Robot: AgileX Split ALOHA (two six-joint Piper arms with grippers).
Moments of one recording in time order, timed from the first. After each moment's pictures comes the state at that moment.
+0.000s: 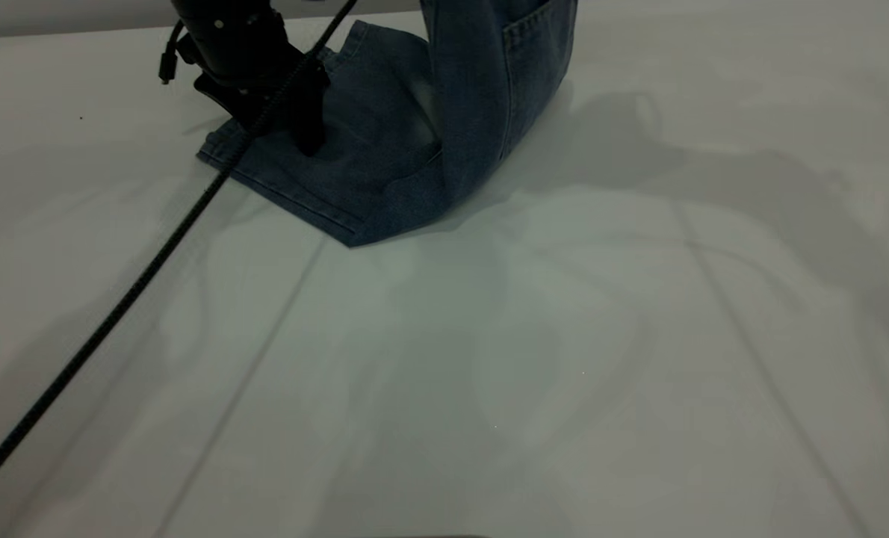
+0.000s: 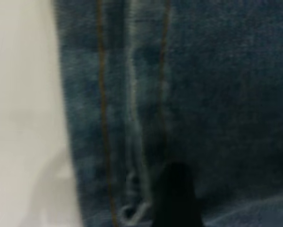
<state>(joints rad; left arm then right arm) -0.25 2.51 -1.94 -0.13 0.77 0.38 0.25 2.09 -1.49 1.68 0.82 -1.17</state>
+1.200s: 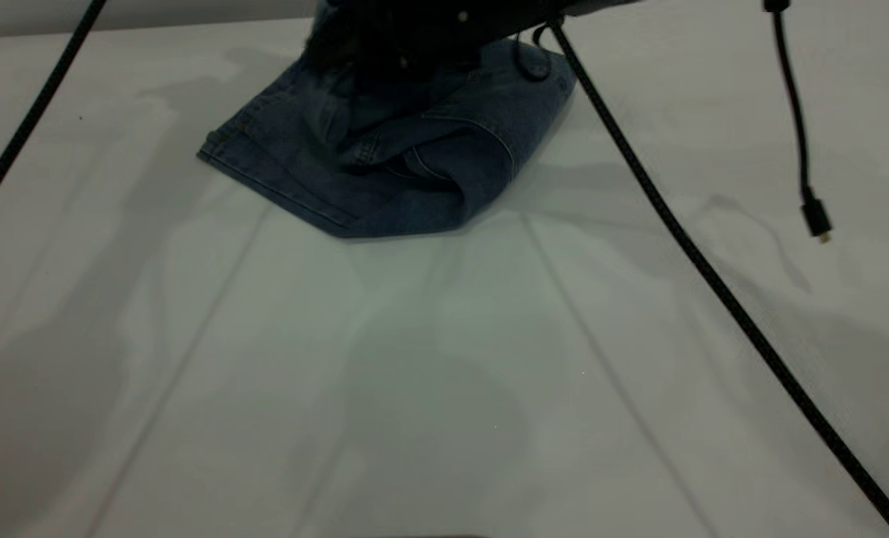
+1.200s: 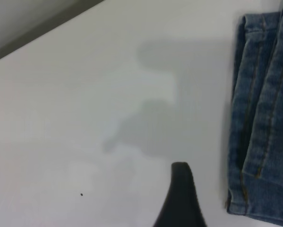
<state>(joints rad) -0.18 2.40 -2.33 0.07 1.06 0.24 0.46 2.50 -1.73 1.79 0.66 -1.34</state>
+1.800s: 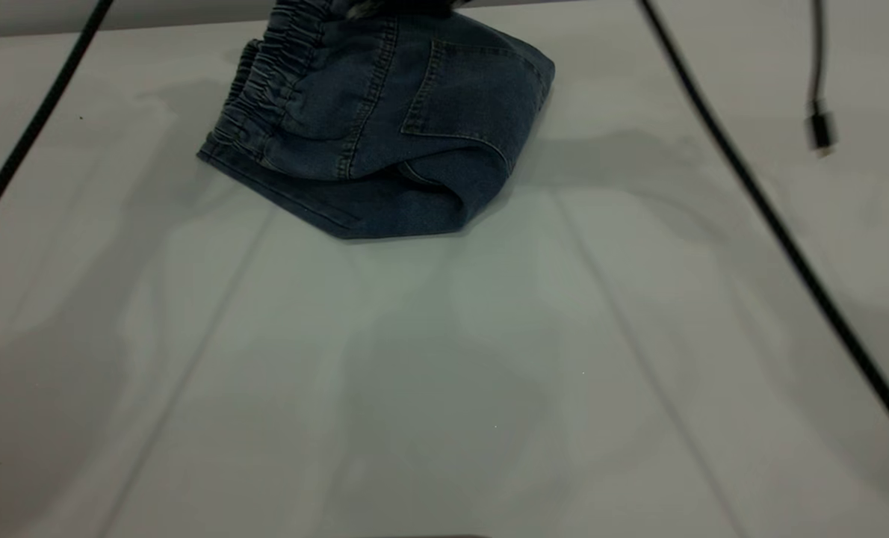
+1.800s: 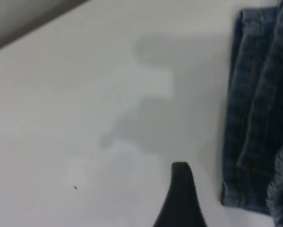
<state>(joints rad) -0.18 2.40 -2.33 0.06 1.10 0.24 0.35 2.43 -1.86 1.47 0.93 -0.97</state>
